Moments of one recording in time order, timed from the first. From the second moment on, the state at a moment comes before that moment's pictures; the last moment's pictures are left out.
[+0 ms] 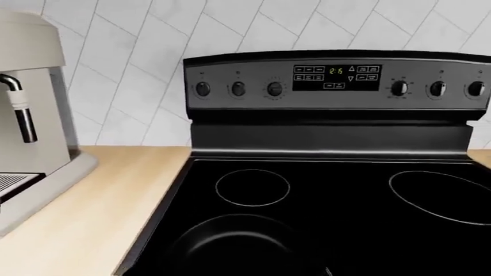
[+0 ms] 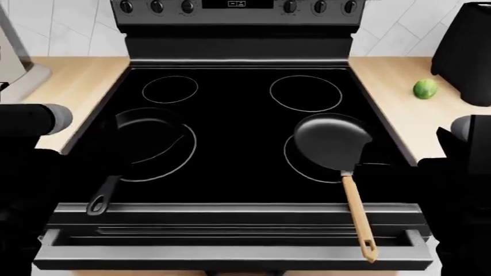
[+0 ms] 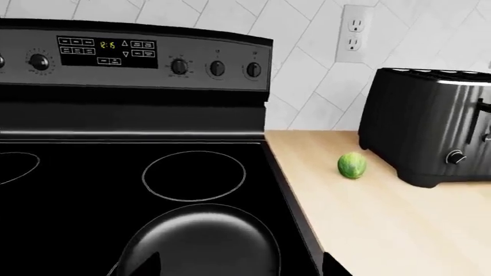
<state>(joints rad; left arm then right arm) -0.55 -0.82 -0.08 0.77 -1.50 -0.96 -0.97 0.57 0.78 0.03 -0.77 1.49 1.01 1.09</state>
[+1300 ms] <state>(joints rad) -0.59 -0.82 -0.06 0.76 -1.53 -0.94 -0.99 0.52 0.79 0.05 -0.77 1.48 0.96 1.05</state>
